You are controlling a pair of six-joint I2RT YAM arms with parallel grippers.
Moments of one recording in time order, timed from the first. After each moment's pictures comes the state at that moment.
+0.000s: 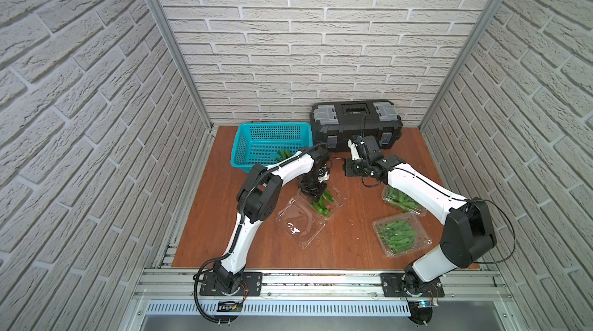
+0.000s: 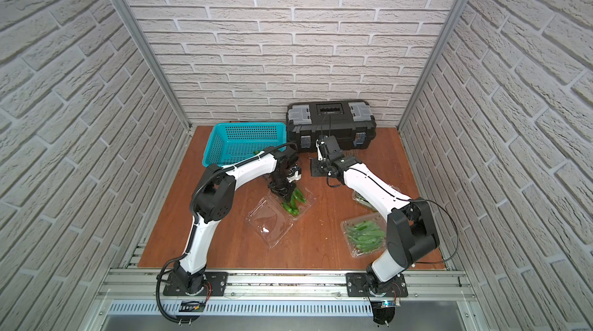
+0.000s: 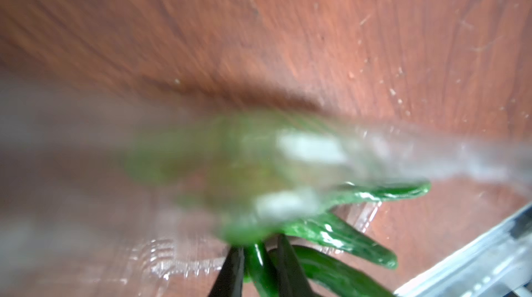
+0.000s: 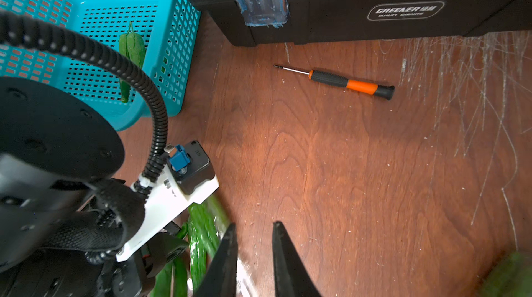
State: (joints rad) left arm -0.70 2.22 1.79 -1.15 0.27 -0.06; right arm 0.40 1.58 1.23 -0.55 0.00 0.35
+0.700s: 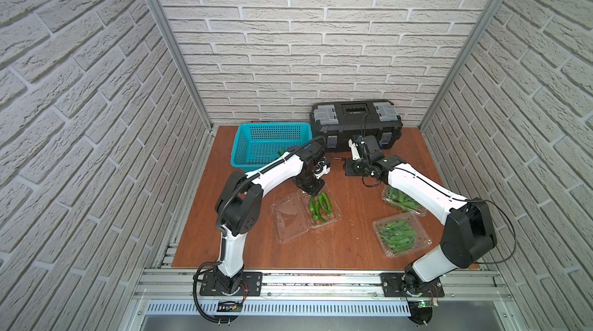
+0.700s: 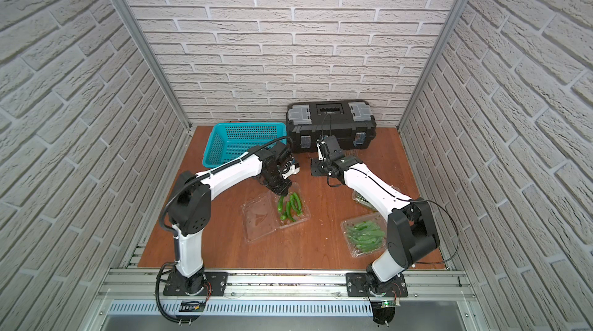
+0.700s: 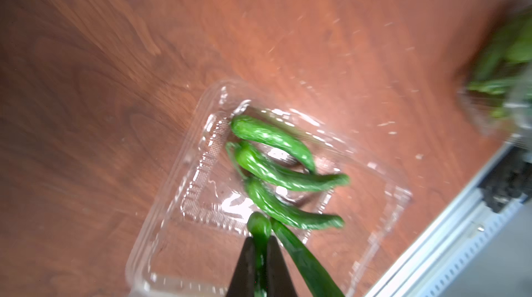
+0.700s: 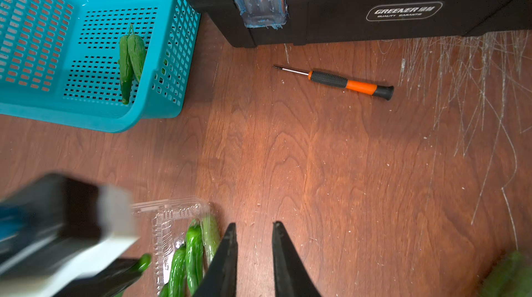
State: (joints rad) left arm -0.68 1.89 1.57 -0.99 0.29 0.02; right arm 0.39 1.58 1.23 -0.55 -0.01 0.36
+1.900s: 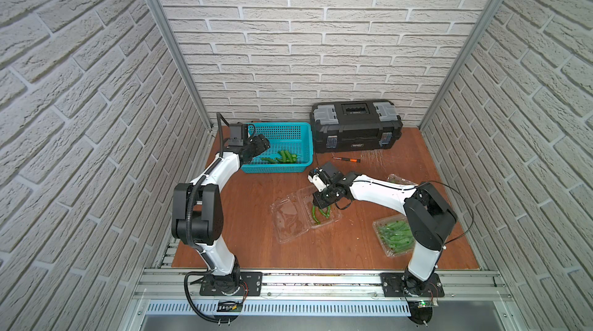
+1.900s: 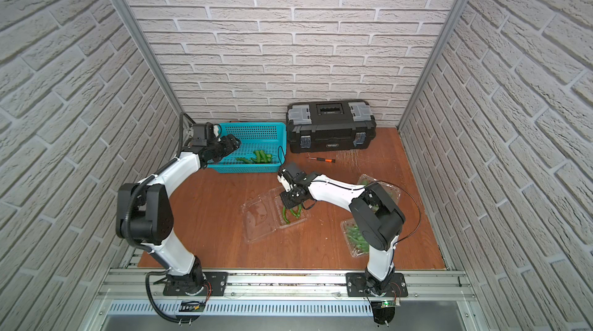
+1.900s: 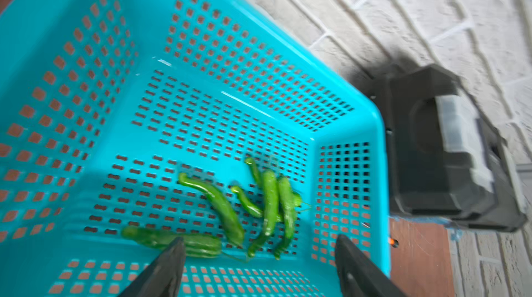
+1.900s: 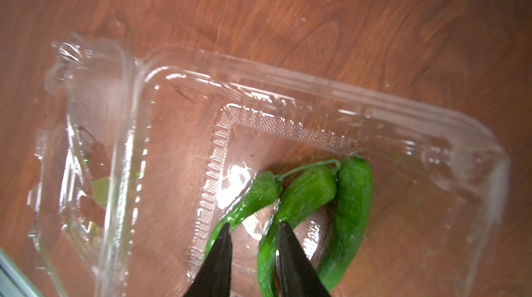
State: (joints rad) left arm -0.12 1.67 1.25 -0.26 0.19 -0.59; right arm 0.70 1.84 1.22 -0.56 -0.10 0.24
